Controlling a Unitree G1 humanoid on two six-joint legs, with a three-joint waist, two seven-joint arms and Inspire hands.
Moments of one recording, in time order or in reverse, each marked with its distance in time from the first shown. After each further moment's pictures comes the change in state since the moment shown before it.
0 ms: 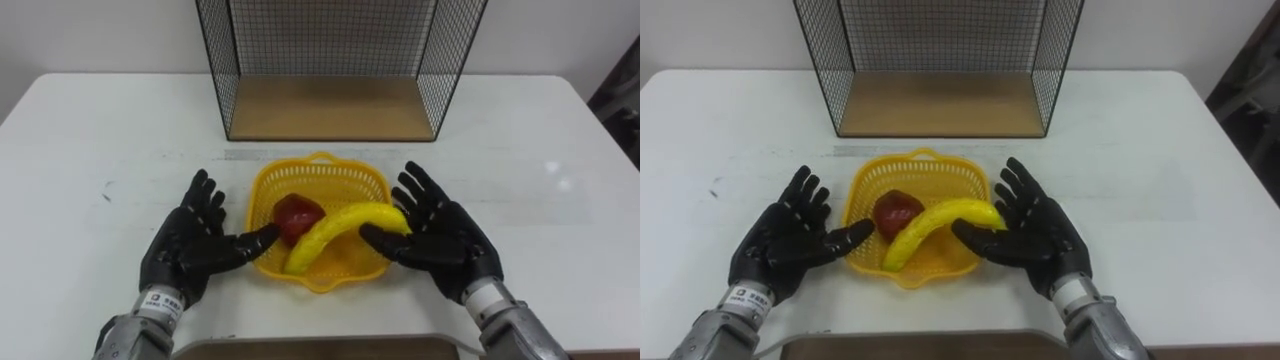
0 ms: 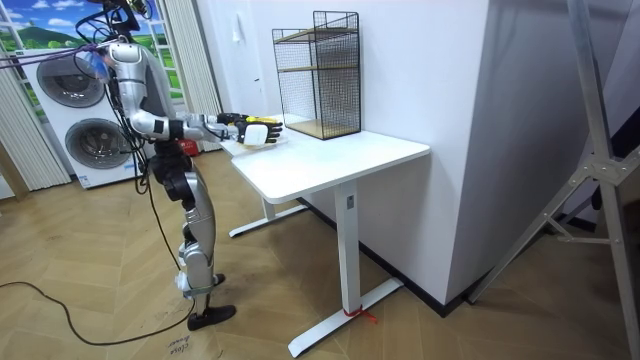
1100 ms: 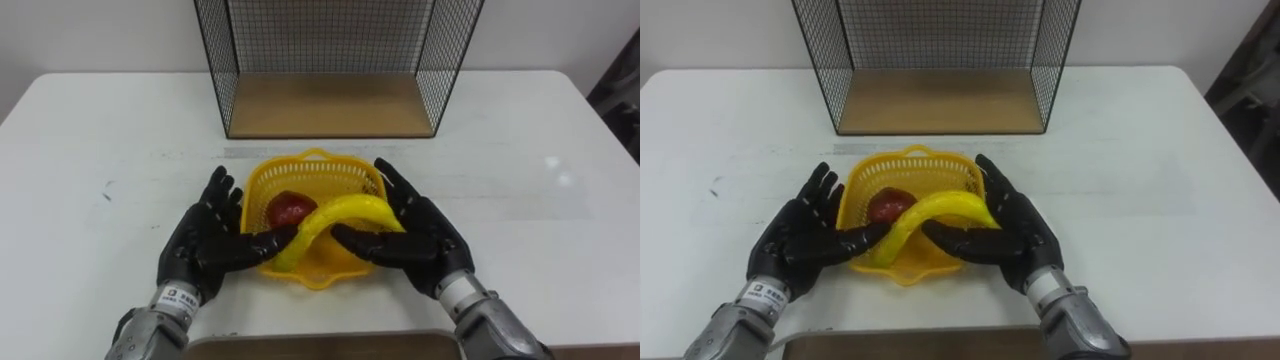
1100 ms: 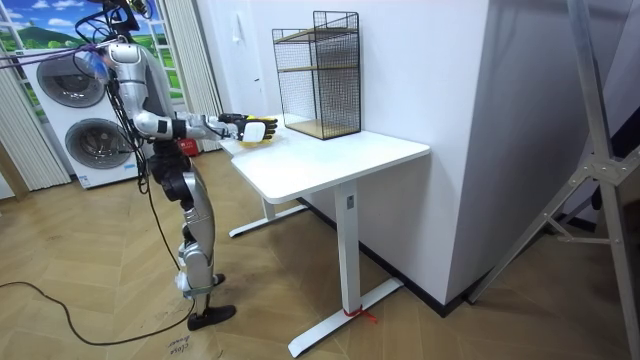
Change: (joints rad) left arm -0.032 -0.003 -0.082 0.031 -0.007 -0.028 -0.005; right arm -0.050 0.023 0.101 0.002 0.001 0.000 0.006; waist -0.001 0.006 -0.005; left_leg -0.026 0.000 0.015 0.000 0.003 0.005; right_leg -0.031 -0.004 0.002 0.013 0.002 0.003
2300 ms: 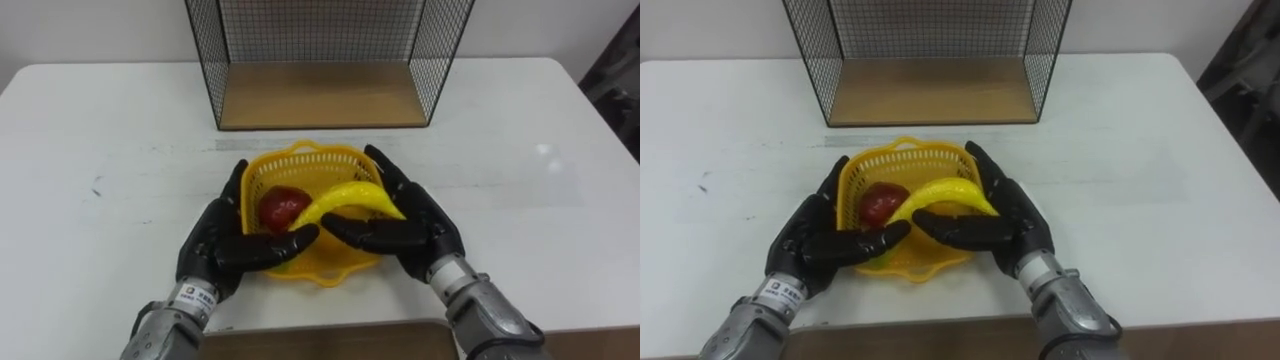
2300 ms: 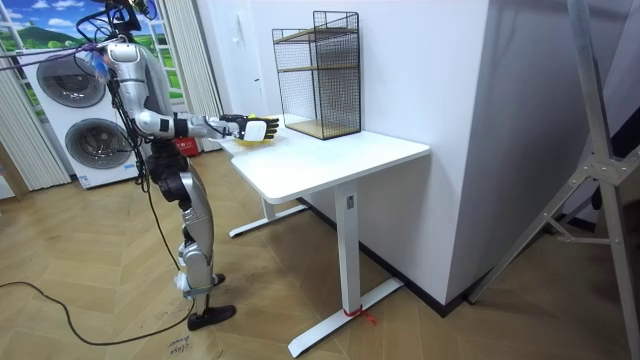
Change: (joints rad) left arm -0.019 0.001 -0.088 0.003 -0.052 -0.043 -0.011; right arm -0.090 -0.005 0.042 0.027 0.001 -0.013 -0.051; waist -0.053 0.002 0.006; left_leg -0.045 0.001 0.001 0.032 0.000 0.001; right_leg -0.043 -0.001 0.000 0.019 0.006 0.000
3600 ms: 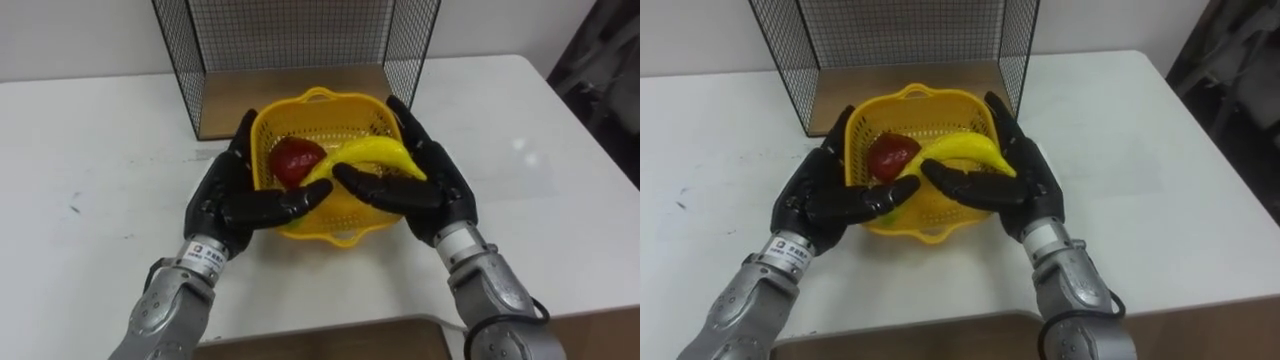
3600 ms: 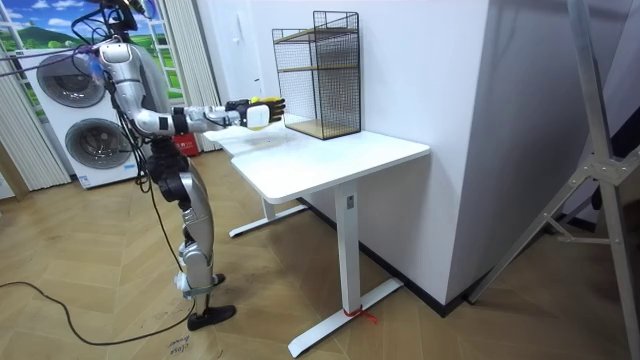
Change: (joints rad) left arm -0.119 0.005 -0.016 -0.056 -0.017 -0.010 0.042; right arm -0.057 -0.003 -0.003 -0.035 0.056 -0.087 -0.070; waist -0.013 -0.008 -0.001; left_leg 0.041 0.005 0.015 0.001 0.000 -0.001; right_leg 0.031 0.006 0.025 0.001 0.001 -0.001
